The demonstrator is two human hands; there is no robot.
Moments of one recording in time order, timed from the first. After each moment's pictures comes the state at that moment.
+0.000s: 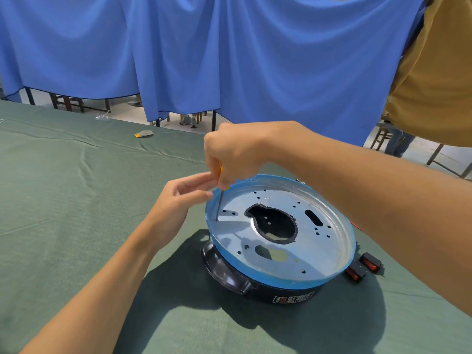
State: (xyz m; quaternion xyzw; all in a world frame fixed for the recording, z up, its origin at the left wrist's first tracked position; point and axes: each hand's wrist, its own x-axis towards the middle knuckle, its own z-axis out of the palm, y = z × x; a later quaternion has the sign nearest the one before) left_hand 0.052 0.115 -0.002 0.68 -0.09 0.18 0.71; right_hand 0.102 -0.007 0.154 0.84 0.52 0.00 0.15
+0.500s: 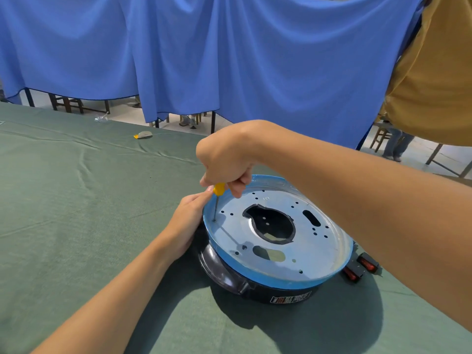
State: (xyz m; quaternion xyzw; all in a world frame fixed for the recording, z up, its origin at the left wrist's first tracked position) left_hand 0.066 0.089 -0.017 0.66 0.09 0.14 0.73; right_hand 0.094 0.006 0.154 0.87 0.45 -0.11 0.16
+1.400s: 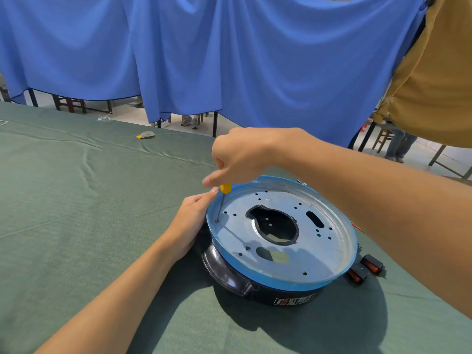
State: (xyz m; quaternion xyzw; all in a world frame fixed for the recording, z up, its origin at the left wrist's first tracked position) left_hand 0.061 0.088 -0.014 0.66 0.09 0.14 0.74; right_hand 0.111 -0.009 0.146 0.86 0.49 0.02 0.13
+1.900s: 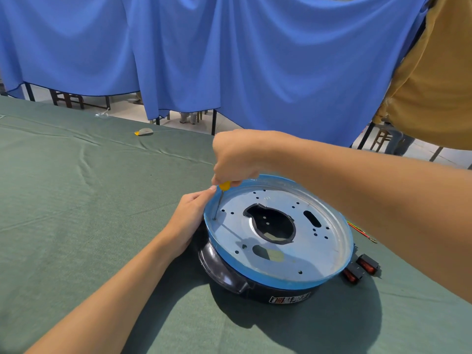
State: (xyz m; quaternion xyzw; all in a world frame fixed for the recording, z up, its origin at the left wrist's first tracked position) left_hand 0.065 0.087 -0.017 0.66 0.10 0.14 0.73; right_hand 0.106 -0.004 0.142 0.90 0.43 -0.03 0.10
